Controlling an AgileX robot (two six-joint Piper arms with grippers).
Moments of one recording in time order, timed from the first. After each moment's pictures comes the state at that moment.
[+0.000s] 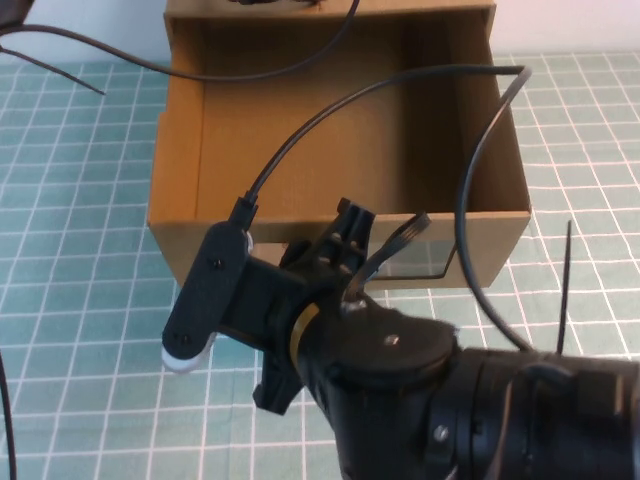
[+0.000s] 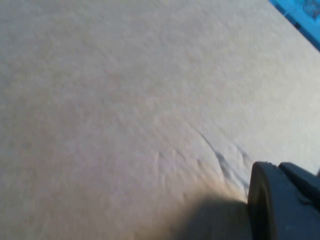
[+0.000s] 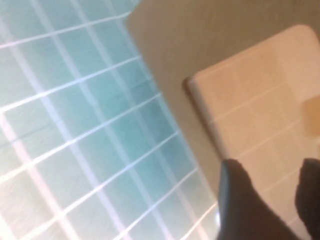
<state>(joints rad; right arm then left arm) 1.23 1.66 -1.26 -1.10 0.80 0.65 -0.28 2.12 -2.32 -0.76 1.15 0.43</state>
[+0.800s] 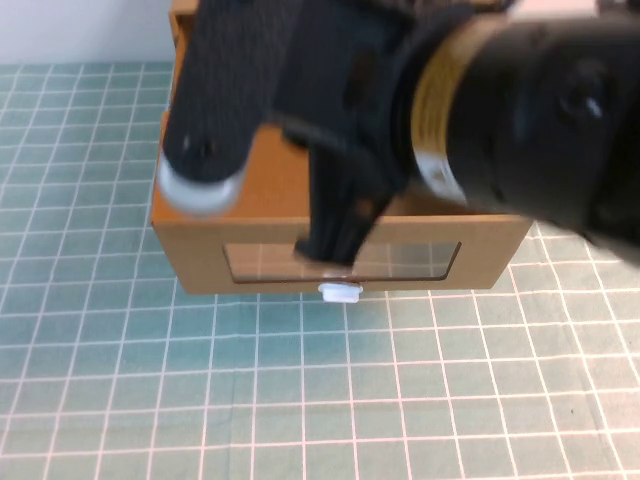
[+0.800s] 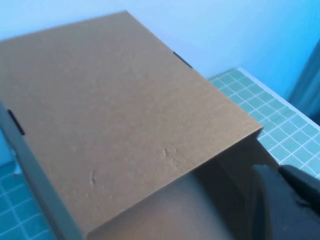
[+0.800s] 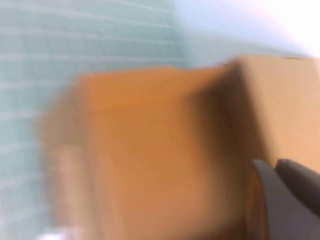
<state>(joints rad) 1.22 1.43 -1.60 -0.79 0.92 -0.04 -0.27 1.61 -2.32 -0.41 1.27 0.22</state>
